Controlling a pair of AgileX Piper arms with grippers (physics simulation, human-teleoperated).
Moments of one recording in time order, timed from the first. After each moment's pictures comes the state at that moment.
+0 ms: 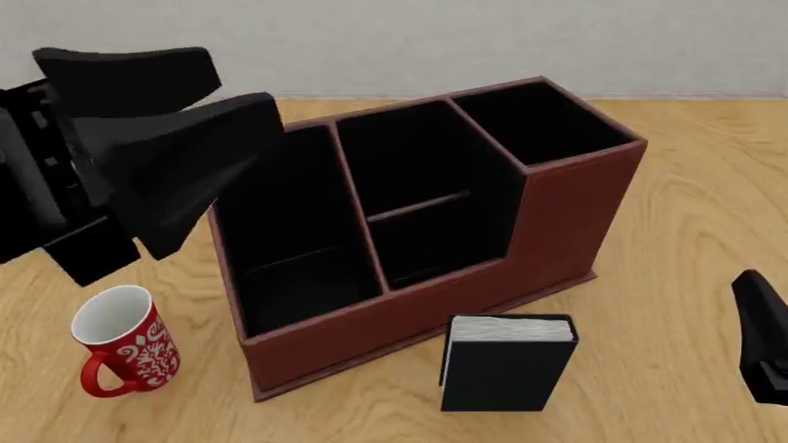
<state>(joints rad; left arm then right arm) -0.89 0.71 -0.64 -0.08 -0.03 -0.03 0.00 -0.01 0.02 0.00</state>
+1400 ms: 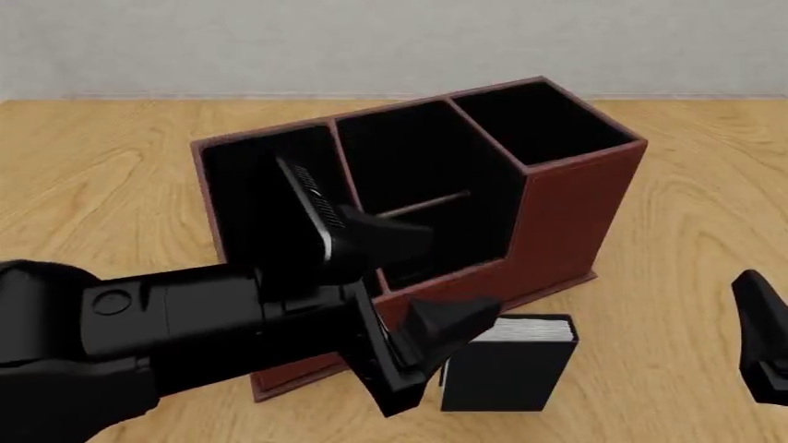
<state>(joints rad) -1.11 1.18 -0.66 -0.17 -0.07 -0.03 0.00 -0.01 0.01 0.00</state>
